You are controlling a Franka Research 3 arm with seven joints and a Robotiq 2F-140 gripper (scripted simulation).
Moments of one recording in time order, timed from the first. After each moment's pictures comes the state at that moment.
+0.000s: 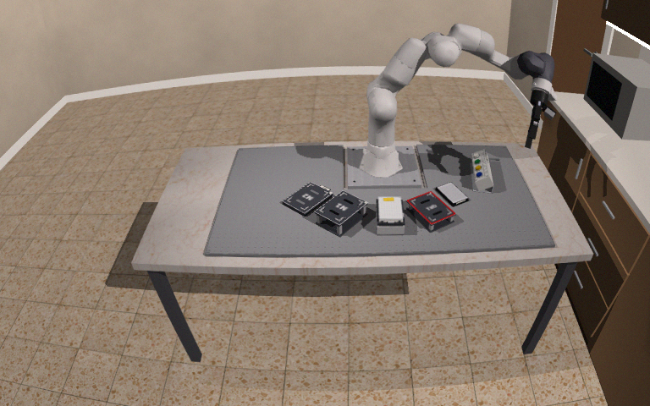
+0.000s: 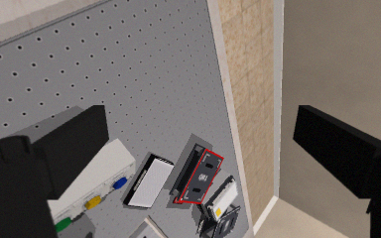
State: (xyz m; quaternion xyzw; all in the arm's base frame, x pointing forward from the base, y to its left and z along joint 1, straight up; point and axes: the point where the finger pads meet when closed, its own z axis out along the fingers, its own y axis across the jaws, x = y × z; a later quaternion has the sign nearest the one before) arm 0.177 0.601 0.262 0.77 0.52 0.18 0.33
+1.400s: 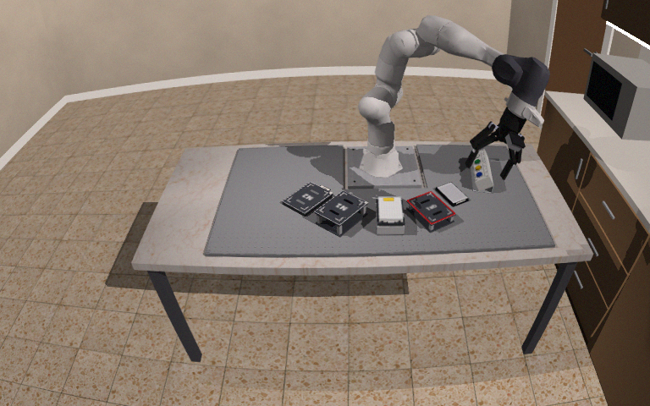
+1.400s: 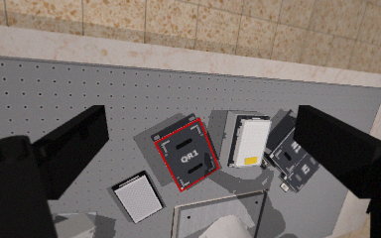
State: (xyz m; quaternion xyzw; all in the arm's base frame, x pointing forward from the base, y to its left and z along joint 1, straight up) arm 0.490 0.316 0.331 0.98 0.07 0.02 0.19
